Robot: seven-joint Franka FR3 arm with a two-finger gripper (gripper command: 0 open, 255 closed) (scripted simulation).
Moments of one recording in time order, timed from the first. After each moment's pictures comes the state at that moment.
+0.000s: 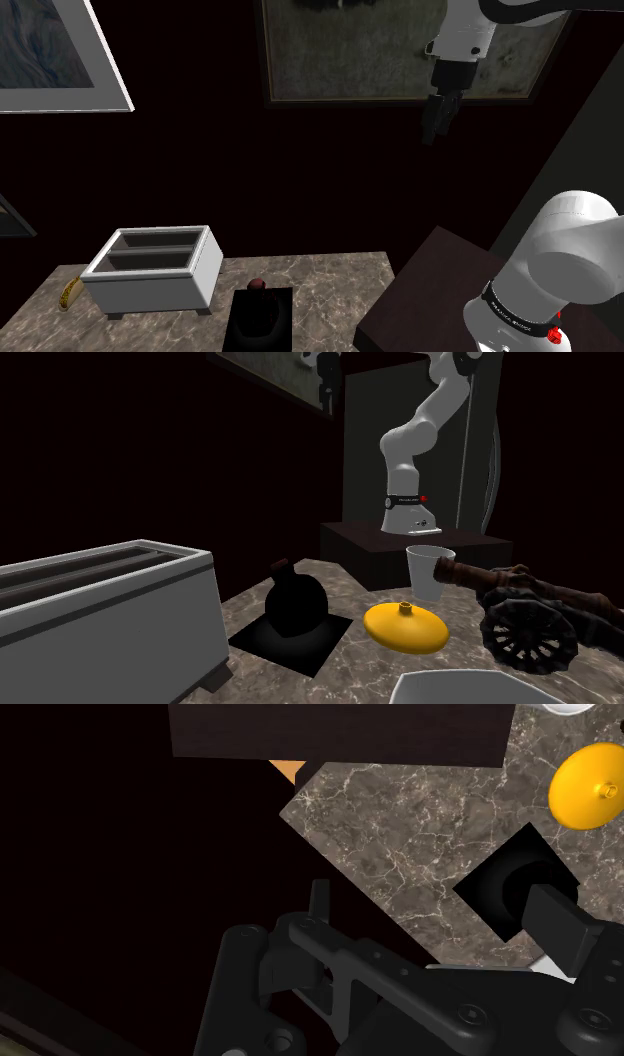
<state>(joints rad) 0.00 -0.81 -0.07 -2.37 0.04 1.50 -0.08</state>
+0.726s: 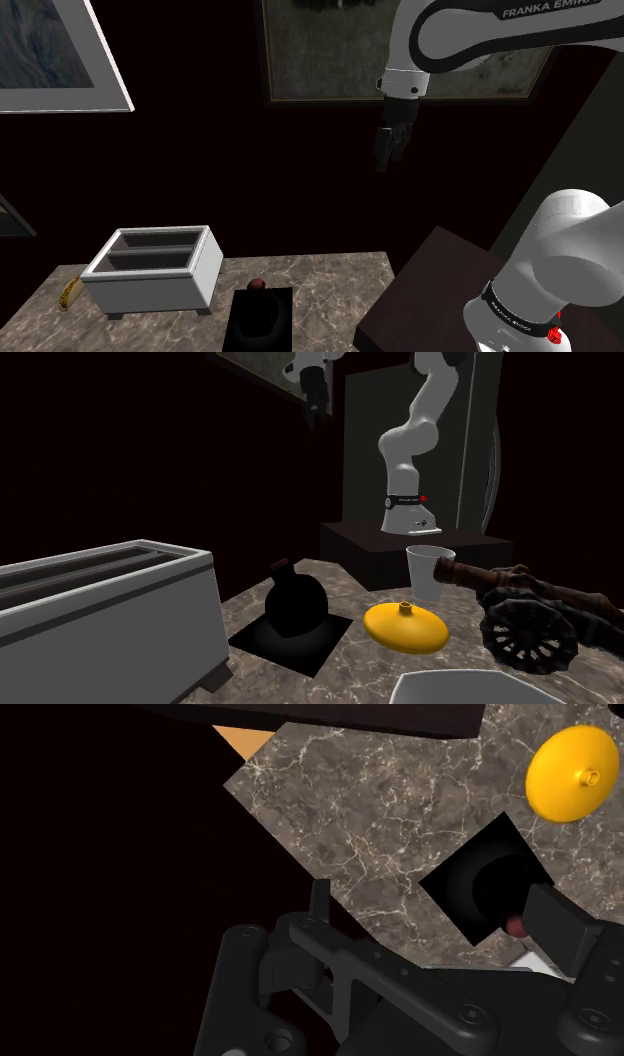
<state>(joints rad) 0.08 -0.60 -0.02 -2.42 0.13 1.74 -0.06</state>
